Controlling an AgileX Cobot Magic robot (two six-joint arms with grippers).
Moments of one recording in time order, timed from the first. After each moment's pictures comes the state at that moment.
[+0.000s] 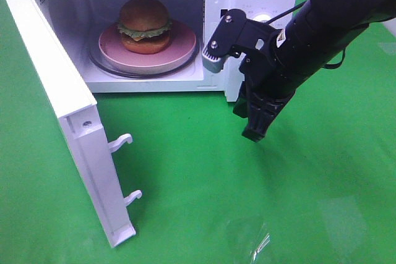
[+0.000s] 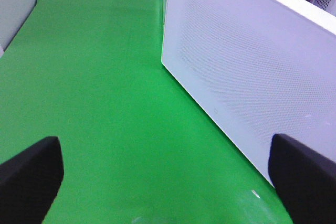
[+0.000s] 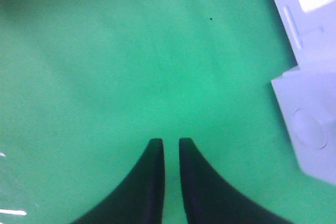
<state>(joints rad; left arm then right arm) 0.05 0.00 -0.54 -0.13 1.05 0.02 0.55 1.68 -1.05 0.08 0.49 -0.80</state>
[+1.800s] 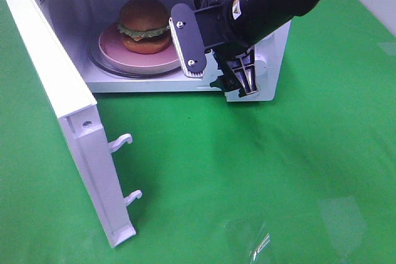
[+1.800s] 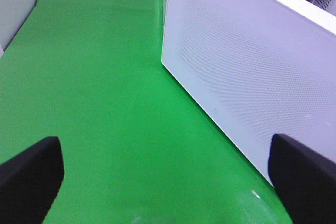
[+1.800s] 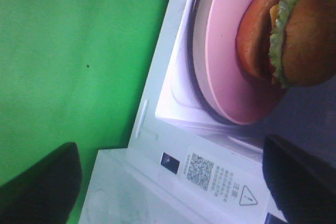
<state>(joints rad) 0.05 0.00 -0.54 -0.13 1.05 0.02 0.62 1.82 -1.27 -0.26 0.31 -1.21</state>
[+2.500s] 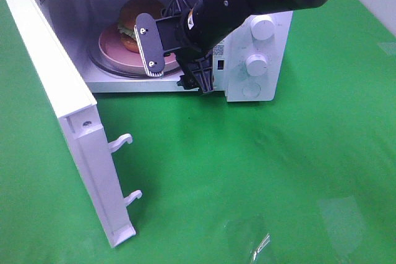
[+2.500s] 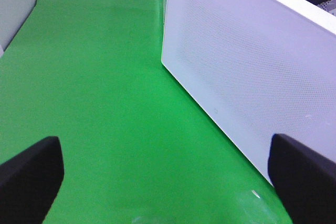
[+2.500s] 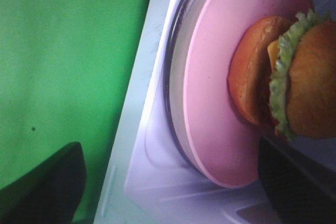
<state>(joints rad) 0.05 0.00 -0.54 -0.13 1.05 0.02 0.65 2.09 -1.54 -0.26 0.30 -1.17</state>
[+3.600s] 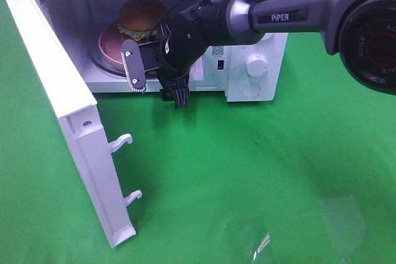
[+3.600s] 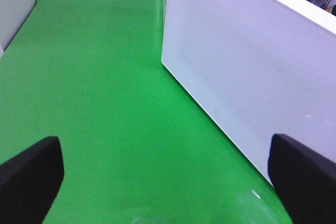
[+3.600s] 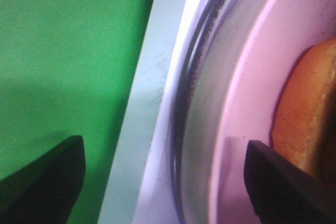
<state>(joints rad) 0.05 0.00 -0.54 -0.13 1.05 0.02 0.65 2.40 -1.84 -0.21 0.33 -1.13</state>
